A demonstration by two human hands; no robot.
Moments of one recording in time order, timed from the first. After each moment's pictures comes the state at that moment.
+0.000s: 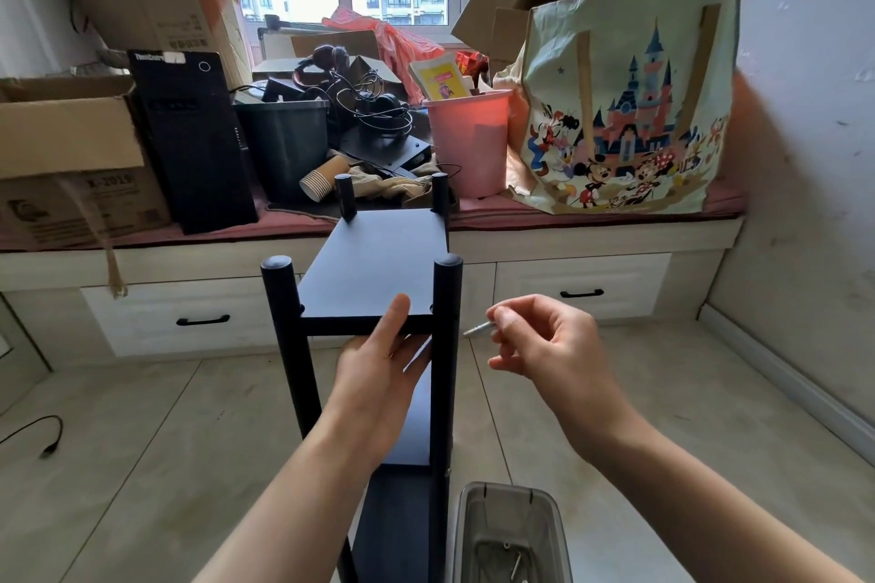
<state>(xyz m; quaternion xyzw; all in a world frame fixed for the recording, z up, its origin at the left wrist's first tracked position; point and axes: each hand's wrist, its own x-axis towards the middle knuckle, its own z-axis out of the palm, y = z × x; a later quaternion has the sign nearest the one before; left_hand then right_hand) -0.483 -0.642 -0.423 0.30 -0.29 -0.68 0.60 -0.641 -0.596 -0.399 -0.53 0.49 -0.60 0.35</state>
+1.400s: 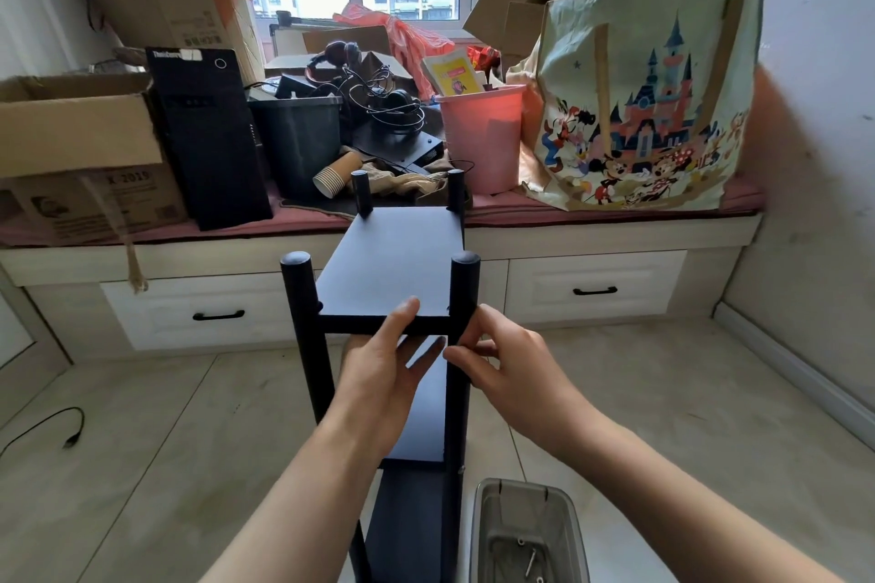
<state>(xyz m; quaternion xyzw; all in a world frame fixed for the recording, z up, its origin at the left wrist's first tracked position) -0.465 -0.647 -0.428 0.30 -0.32 -0.66 0.61 -0.611 -0.623 -0.424 -0.71 0.51 -0.43 0.23</state>
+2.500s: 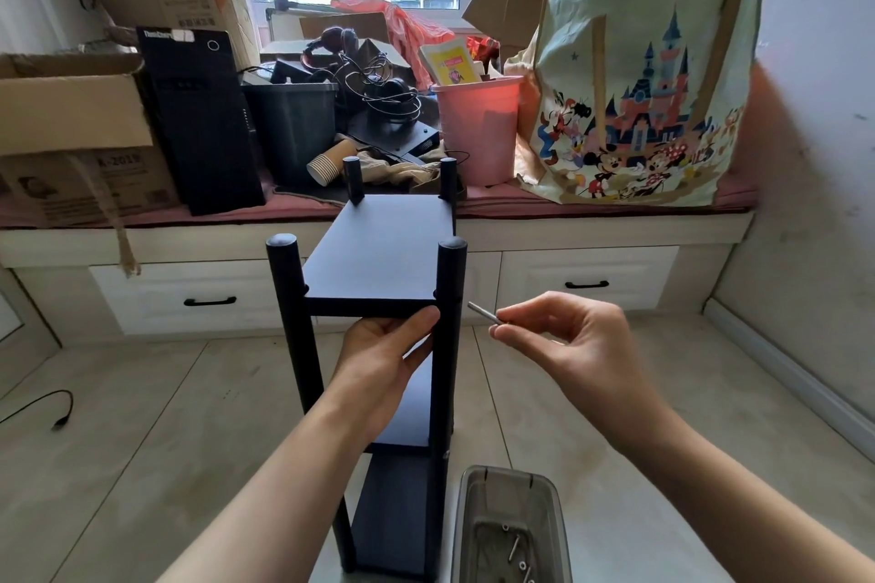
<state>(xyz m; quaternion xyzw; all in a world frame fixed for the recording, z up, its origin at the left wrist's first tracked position) -0.472 -0.651 -0.443 0.30 -0.39 -0.66 0.57 -0.656 -0.585 -0.399 -0.62 0.48 -0.55 0.28</state>
